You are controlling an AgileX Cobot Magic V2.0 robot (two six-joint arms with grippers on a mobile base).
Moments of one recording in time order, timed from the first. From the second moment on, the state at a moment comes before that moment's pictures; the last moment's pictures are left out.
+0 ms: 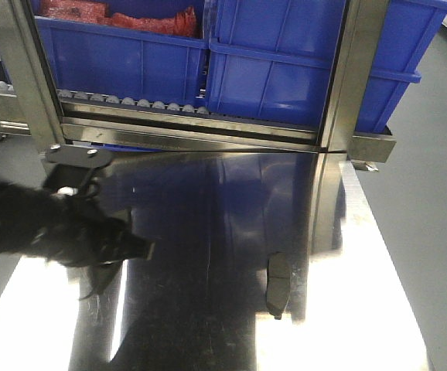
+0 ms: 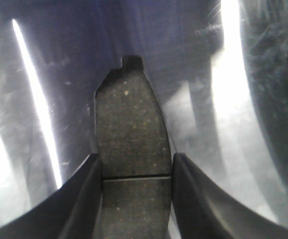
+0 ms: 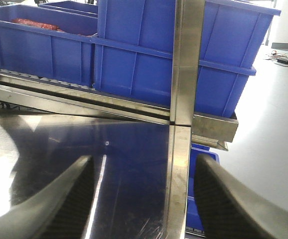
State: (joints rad) left arm -0.51 1.40 -0.97 0.09 0.65 -0.32; right arm 0.21 0.22 -0.40 -0.12 0.41 0.10
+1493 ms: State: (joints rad) left arm -0.51 0.20 -0.40 0.13 0.68 -0.31; right arm 0.21 0.22 -0.40 -0.12 0.41 0.10
